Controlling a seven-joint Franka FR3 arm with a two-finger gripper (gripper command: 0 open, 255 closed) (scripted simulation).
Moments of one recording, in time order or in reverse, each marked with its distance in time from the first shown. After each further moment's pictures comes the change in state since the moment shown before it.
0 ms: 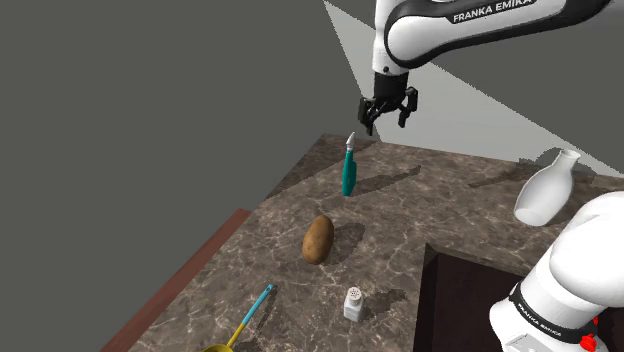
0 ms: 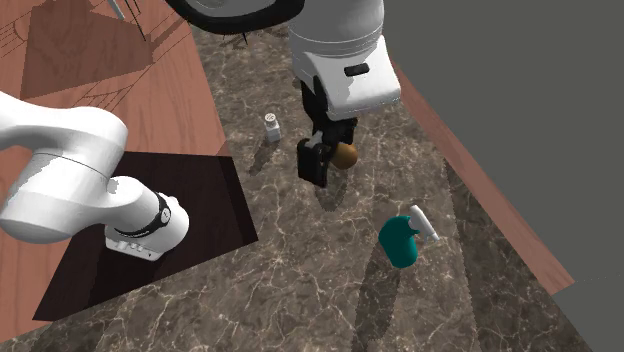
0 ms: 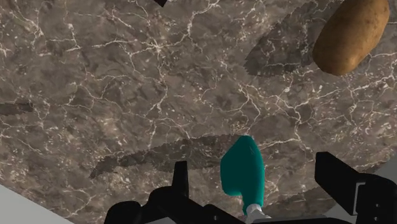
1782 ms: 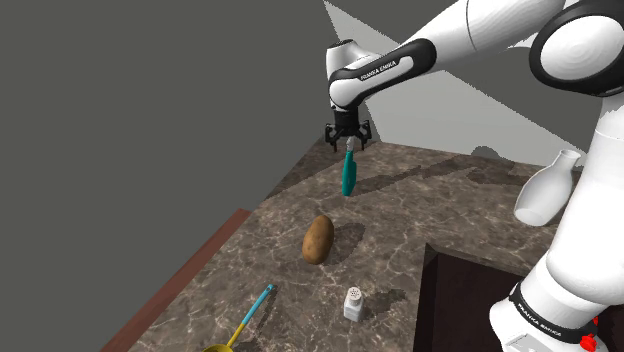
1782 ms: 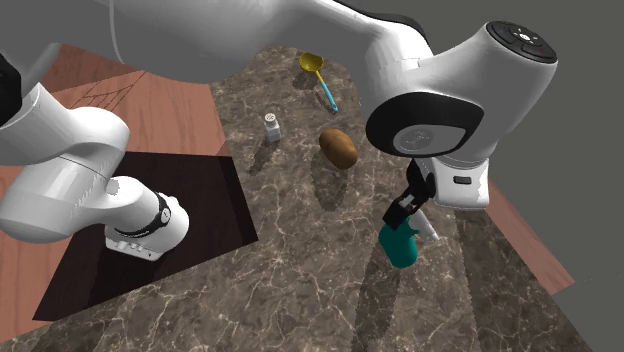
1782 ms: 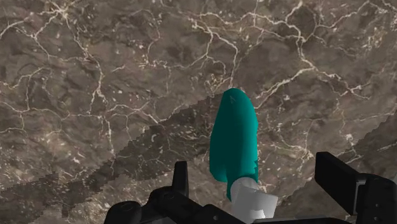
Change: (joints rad) arm -0.042 0.597 0.012 0.353 -0.091 0.156 0.393
